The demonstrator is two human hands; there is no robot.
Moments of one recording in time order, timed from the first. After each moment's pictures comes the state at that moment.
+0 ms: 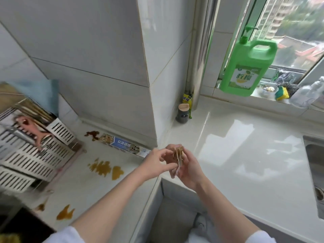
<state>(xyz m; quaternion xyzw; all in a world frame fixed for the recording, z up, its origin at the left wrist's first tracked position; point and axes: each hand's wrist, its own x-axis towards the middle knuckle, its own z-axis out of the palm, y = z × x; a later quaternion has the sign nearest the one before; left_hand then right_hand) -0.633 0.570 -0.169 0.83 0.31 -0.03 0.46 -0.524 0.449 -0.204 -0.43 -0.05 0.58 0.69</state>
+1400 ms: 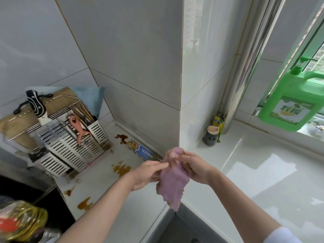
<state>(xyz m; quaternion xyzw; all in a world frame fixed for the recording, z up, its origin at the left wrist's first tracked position) -0.676 0.619 -0.128 0.55 0.38 0.01 0.74 -0.491 0.526 -0.119 -0.45 -0.25 0.69 0.51</state>
